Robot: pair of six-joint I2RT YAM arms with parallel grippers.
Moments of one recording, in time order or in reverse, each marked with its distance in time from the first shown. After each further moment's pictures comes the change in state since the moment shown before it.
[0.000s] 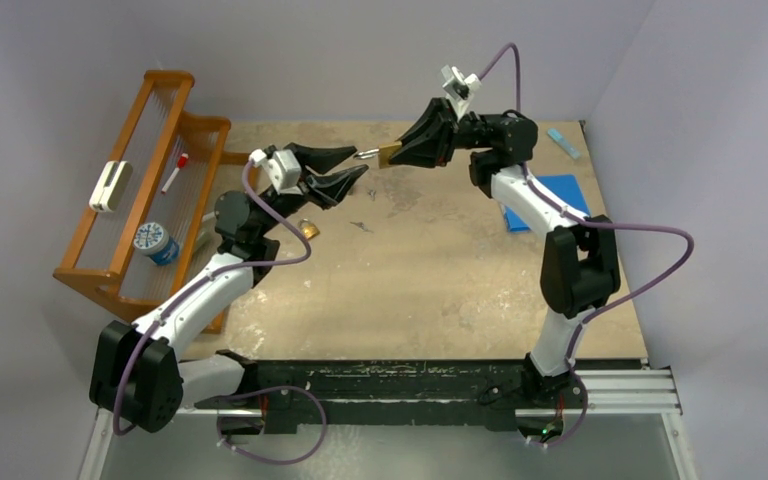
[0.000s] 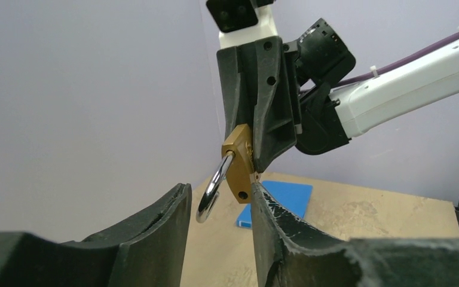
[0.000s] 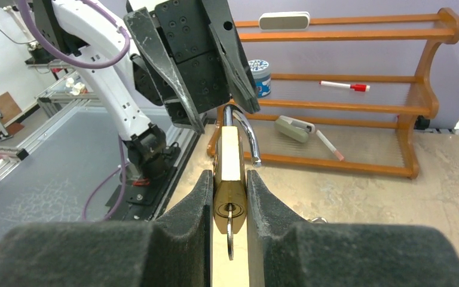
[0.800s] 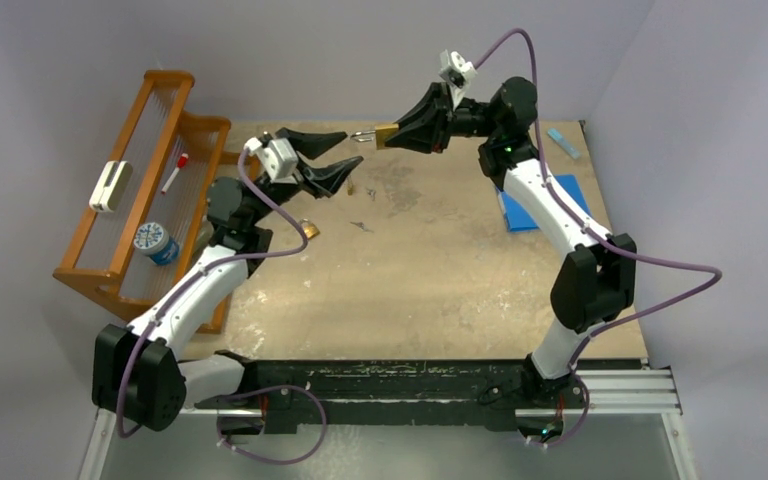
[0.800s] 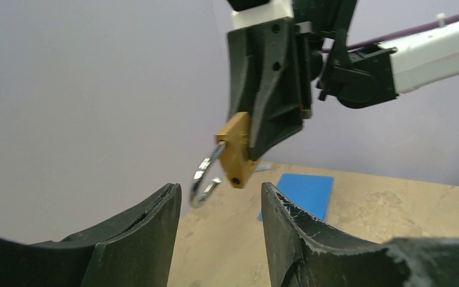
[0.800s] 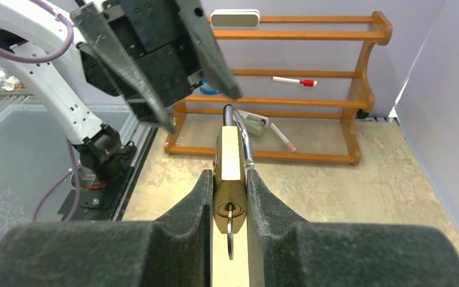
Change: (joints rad) left arm 0.039 0.004 0.077 -0.080 0.058 0.058; right arm 0.008 -0.105 0.101 -0.726 0.084 -0.610
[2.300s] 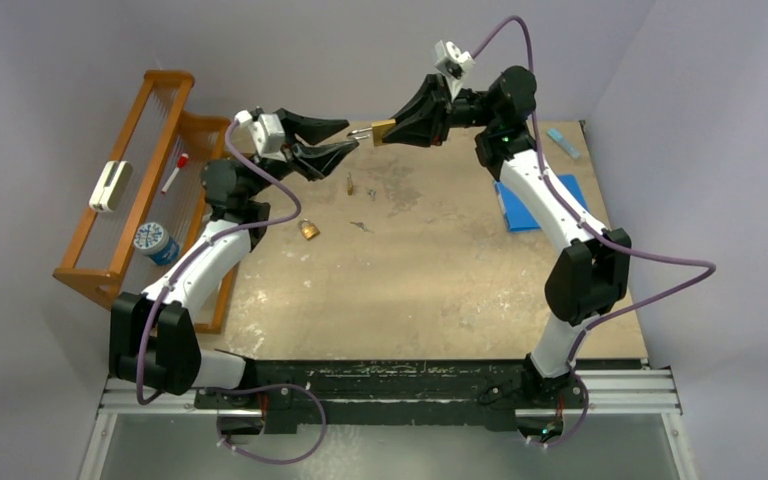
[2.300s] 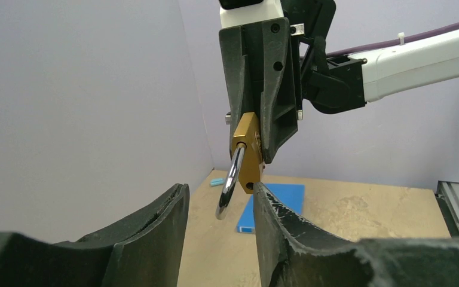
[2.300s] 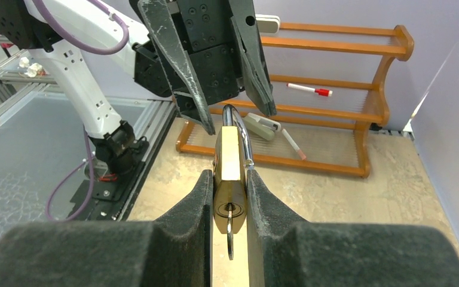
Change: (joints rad) left arm 0.111 0.165 0.131 0.175 0.187 -0.225; right arm 0.011 0.054 0.119 -0.007 -0.077 0.048
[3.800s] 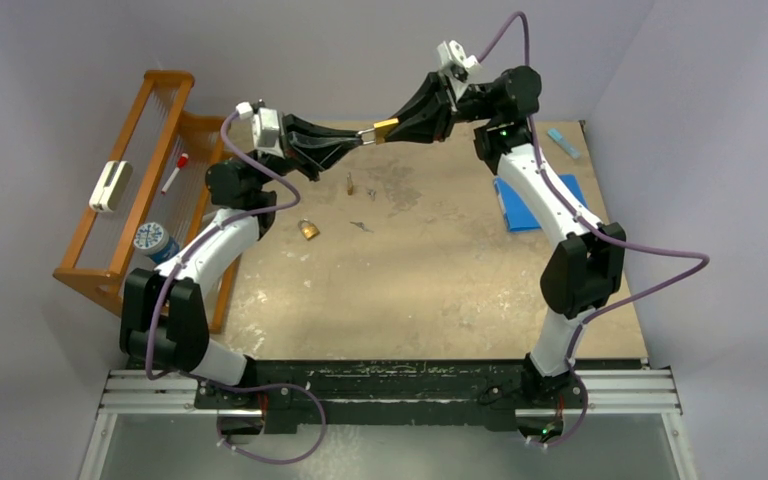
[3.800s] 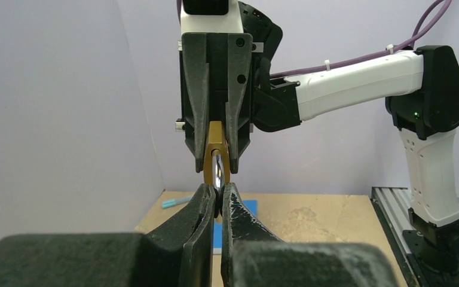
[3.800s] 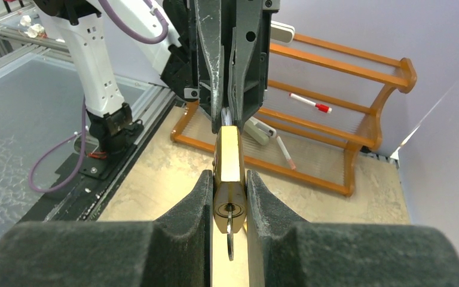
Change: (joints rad) left arm -0.010 0.111 0.056 0.262 0.116 -0.280; right arm 0.003 0.050 0.067 0.164 -0.102 0.035
